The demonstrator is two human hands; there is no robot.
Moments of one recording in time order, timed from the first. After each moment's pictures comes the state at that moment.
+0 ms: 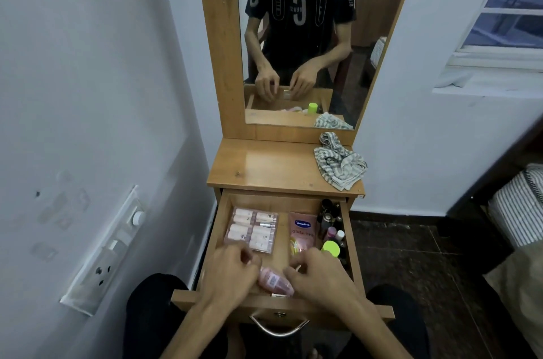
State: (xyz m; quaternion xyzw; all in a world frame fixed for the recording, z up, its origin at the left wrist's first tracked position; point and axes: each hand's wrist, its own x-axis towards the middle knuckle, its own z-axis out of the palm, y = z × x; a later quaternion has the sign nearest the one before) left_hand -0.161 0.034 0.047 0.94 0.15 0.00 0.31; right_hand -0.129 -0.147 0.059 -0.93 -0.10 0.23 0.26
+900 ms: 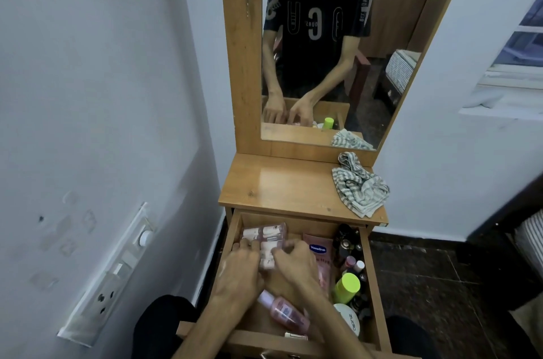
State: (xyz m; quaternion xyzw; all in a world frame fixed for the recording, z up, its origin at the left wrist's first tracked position) left_hand -0.092 0.055 0.010 0.99 0.04 -0.06 0.09; right_hand -0.056 -0.066 0.012 -0.86 0.13 0.18 0.46
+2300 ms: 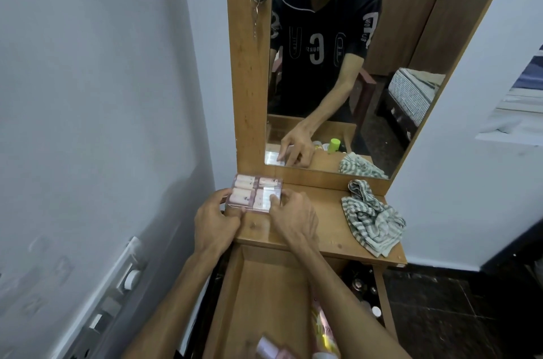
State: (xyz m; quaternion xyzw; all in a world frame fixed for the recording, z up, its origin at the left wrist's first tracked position) left_hand 0.034 0.139 0.028 0.84 0.18 0.23 0.45; right_hand 0.087 -0.011 0.047 -0.93 0.02 -0.07 0.36
